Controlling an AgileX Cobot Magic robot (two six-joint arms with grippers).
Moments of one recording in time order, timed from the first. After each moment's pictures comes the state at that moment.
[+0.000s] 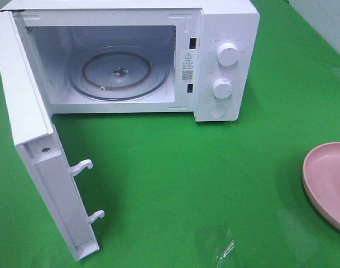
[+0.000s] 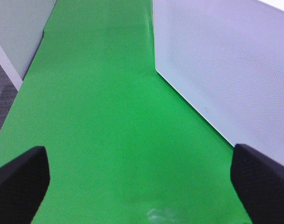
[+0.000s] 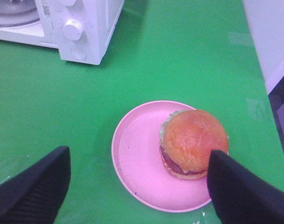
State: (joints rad) left arm 0.07 0.00 -0.52 -0.08 1.07 0.15; right arm 0.20 0.18 -0.70 -0.14 1.08 0.06
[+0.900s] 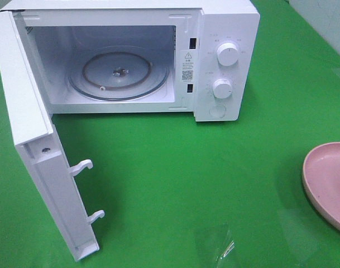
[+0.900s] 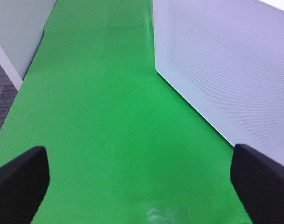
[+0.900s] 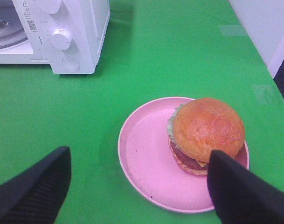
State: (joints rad) left arm 0.07 0.00 -0.52 -0.08 1.07 0.15; right arm 0.03 0.00 -0.49 -0.02 0.97 0.05
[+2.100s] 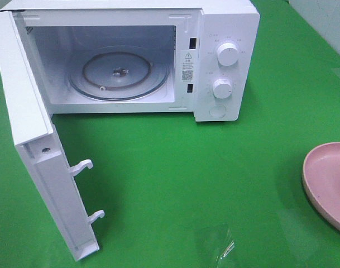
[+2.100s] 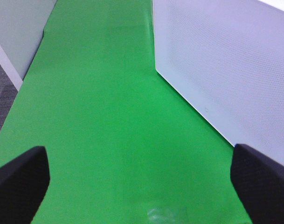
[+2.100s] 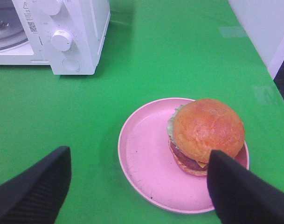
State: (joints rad) left arm 0.07 0.00 -0.52 -0.08 1.07 0.15; right arm 0.03 0.00 -0.49 -0.02 0.97 0.05
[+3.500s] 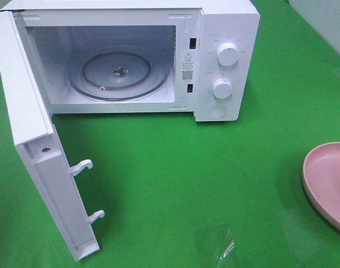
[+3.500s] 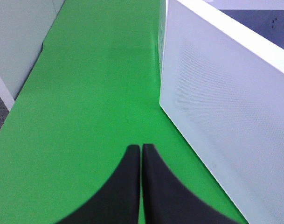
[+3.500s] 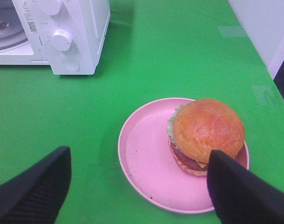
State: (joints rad) left arm 0.07 0.40 -0.51 -0.10 0.64 0.09; right arm 0.03 0.00 -0.49 -0.02 0.97 0.05
